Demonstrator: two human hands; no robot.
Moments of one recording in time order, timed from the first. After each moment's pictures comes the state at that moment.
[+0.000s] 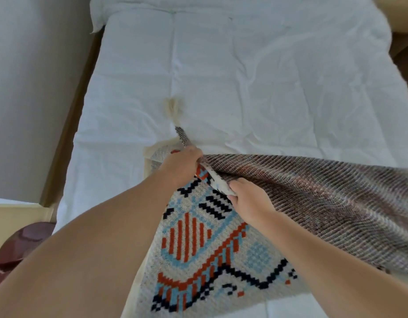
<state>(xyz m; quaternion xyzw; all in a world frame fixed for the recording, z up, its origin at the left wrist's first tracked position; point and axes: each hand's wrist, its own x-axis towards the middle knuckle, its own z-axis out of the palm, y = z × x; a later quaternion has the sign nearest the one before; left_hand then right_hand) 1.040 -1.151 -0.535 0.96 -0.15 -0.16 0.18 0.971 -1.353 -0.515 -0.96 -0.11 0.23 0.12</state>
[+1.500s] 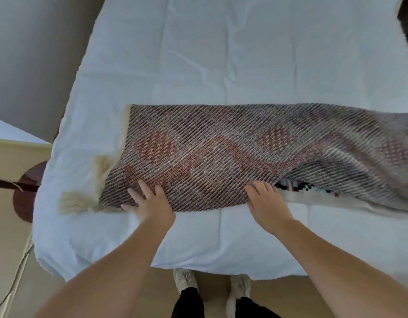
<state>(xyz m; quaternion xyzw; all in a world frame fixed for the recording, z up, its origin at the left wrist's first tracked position) 0.701 -1.255 -0.560 0.91 0.25 -0.32 0.02 0.744 -1.533 -0.559 -0.95 -0.22 0.20 -0.01</state>
